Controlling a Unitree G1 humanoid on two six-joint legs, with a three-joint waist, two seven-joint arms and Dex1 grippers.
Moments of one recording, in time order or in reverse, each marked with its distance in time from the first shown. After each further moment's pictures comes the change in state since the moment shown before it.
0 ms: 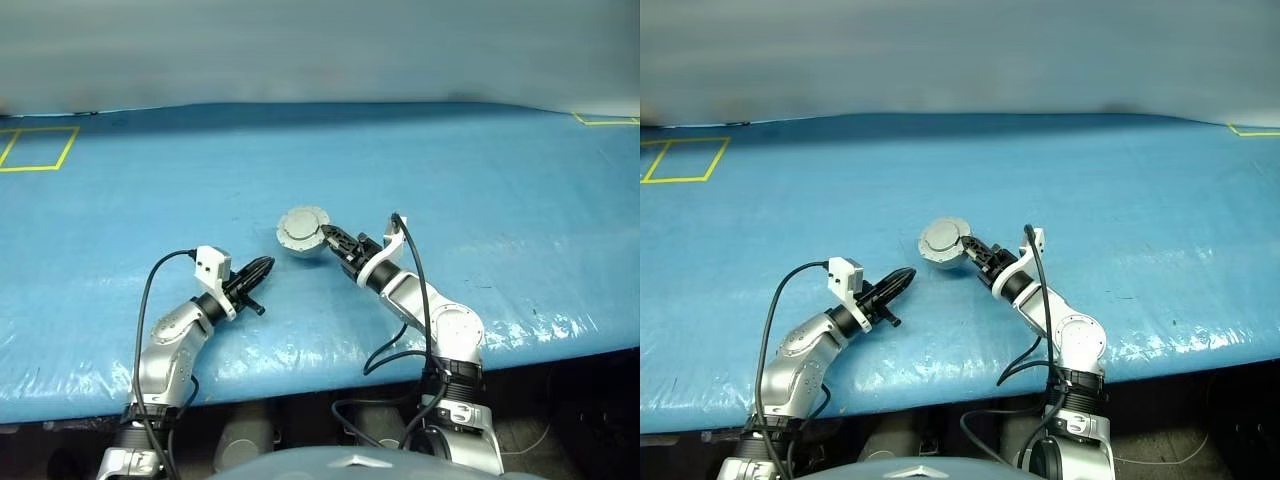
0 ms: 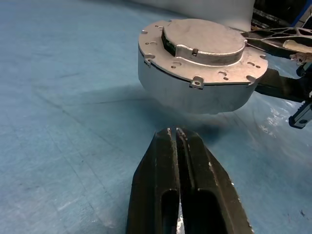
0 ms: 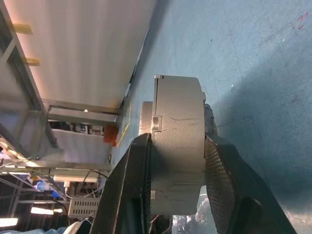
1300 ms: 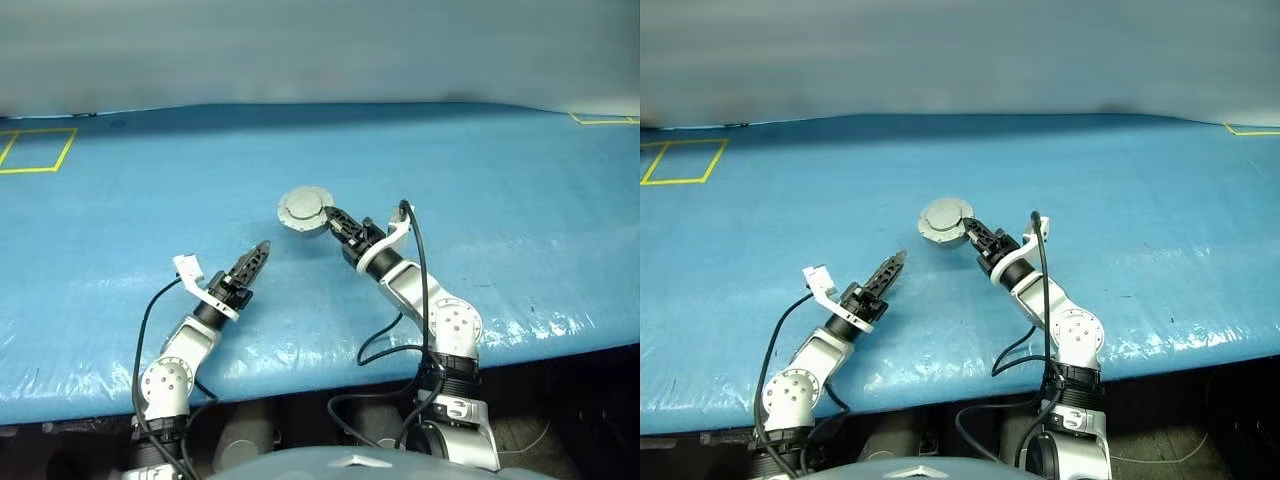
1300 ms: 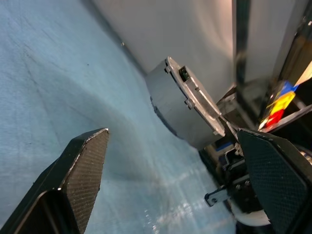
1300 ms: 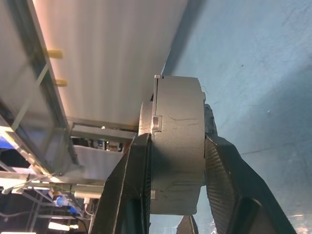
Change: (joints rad) left arm 0.028 -0.213 0.241 -0.060 -0.632 0.387 0.143; right arm -0.023 0.008 0.033 -0.046 0.108 -0.078 -0.056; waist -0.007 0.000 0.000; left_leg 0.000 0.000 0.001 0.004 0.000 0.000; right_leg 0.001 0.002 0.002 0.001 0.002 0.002
